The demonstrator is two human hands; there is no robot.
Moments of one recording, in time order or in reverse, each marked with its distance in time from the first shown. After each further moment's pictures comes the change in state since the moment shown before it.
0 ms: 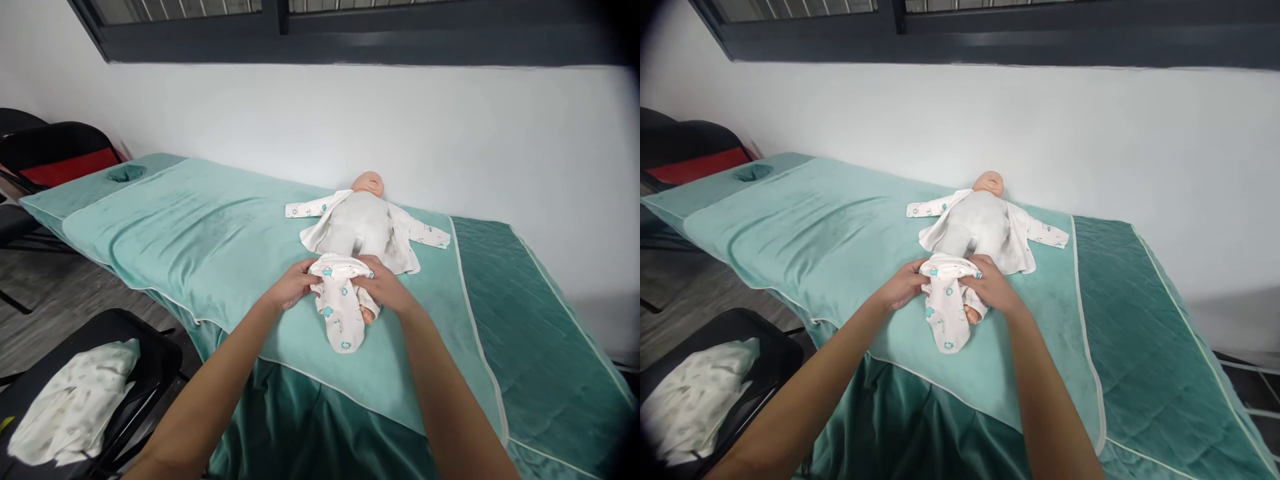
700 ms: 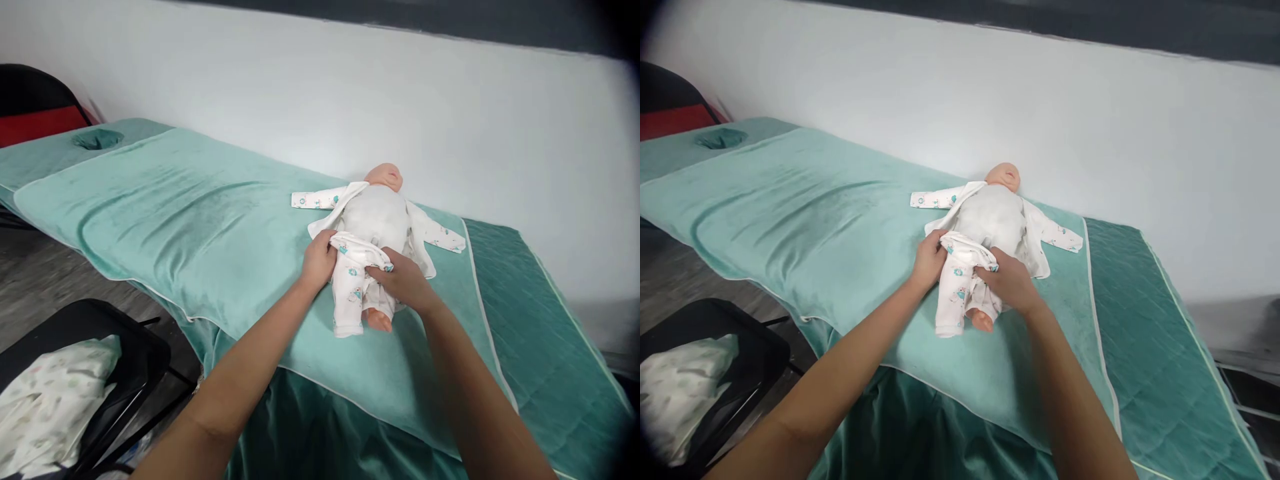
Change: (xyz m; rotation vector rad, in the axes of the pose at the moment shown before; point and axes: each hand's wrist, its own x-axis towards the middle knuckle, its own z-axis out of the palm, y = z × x) left_hand 0.073 -0.011 -0.001 0.770 0.524 0.575; right_hand 0.021 -0.019 -0.004 -0.419 0.082 0.201
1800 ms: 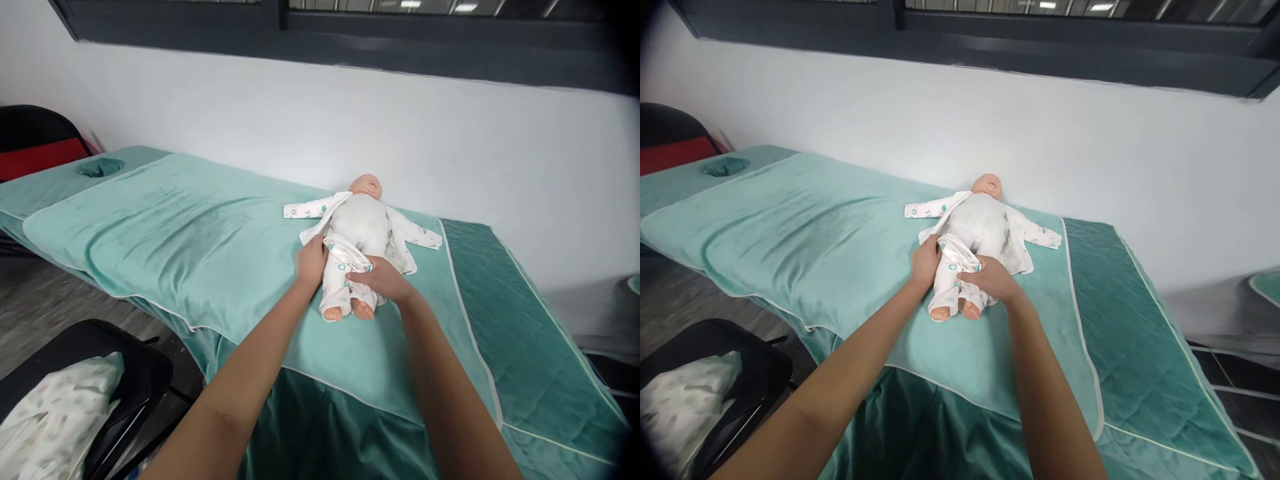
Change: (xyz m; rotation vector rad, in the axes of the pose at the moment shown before) left_hand 0.007 0.007 0.002 0.479 -0.066 -0.038; right_hand -0.005 -0.005 0.002 0.341 -0.154 -0.021
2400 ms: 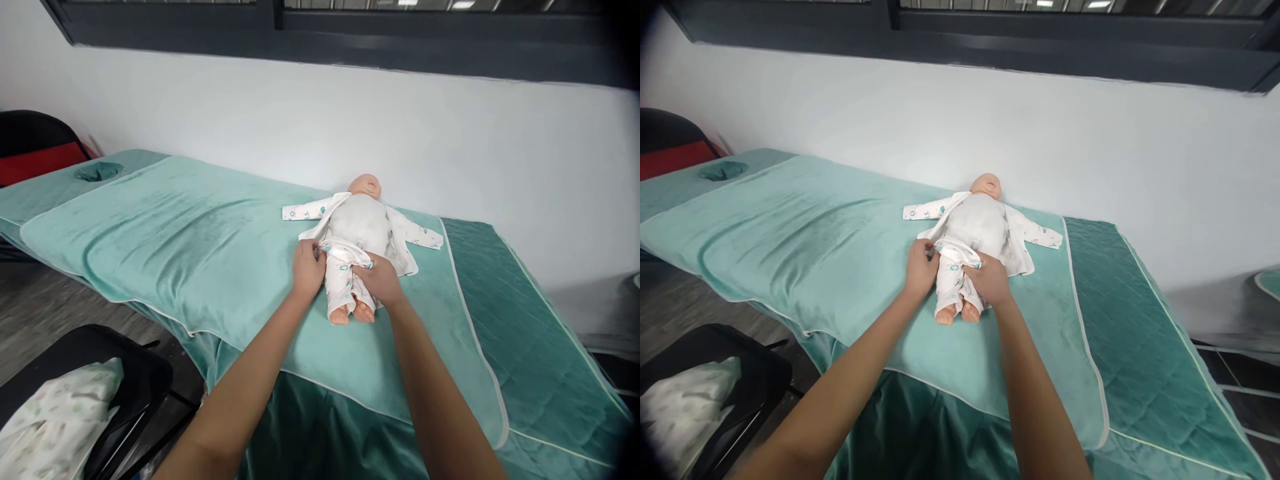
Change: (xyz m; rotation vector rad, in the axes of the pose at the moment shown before) left_hand -0.020 -0.003 -0.008 -0.210 0.170 -0.026; right_hand 0.008 0.006 0.018 -0.119 0.346 -0.033
